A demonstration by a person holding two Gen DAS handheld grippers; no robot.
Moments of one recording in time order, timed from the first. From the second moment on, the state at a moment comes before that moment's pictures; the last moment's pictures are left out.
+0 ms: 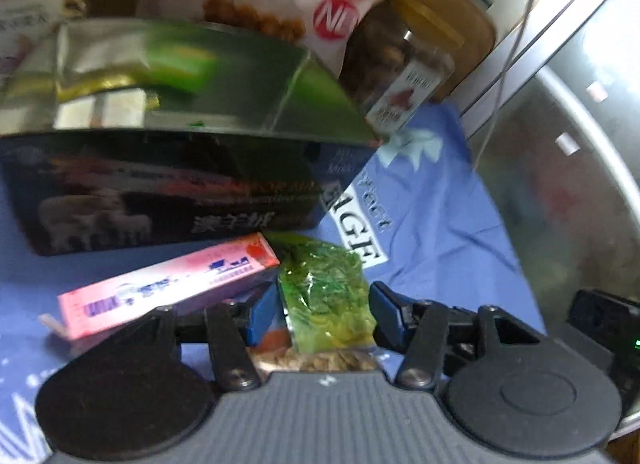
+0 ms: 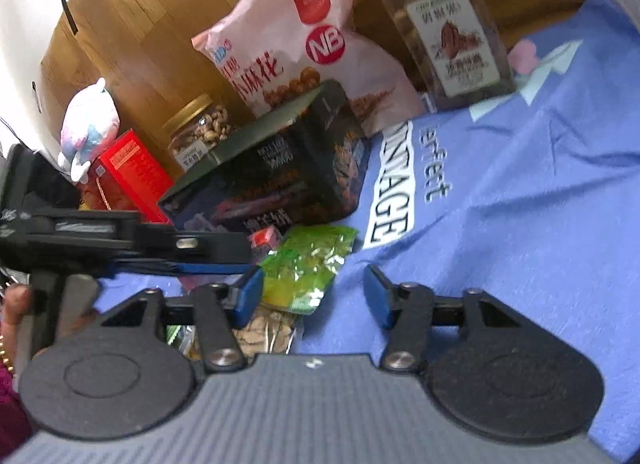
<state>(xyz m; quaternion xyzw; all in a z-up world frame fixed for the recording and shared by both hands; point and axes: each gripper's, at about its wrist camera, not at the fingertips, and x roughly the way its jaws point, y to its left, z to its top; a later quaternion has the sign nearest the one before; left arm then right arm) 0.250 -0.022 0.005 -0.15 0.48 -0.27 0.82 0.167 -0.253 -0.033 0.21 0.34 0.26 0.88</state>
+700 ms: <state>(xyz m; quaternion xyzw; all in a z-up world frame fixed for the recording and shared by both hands) 0.220 -0.015 0.085 -0.15 0.35 -0.28 0.88 0.154 -0.238 0.034 0.14 0.22 0.29 0.92</state>
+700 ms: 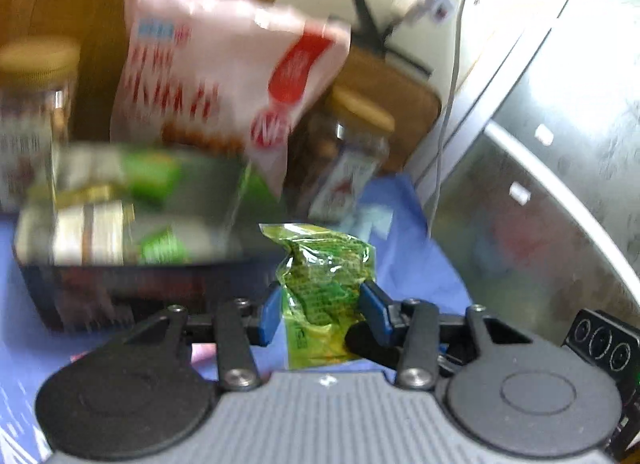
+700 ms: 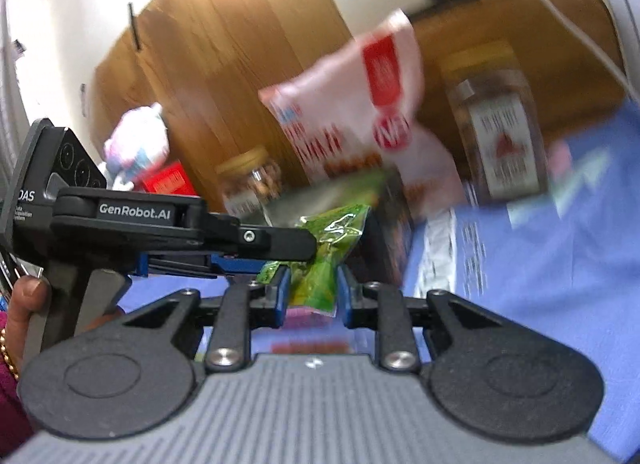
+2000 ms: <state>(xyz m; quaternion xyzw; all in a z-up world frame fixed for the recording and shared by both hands) 0.204 0.118 0.016 -0.29 0.38 -0.16 0.86 0.214 -0.191 -0.008 0.10 0.33 0.31 0.89</state>
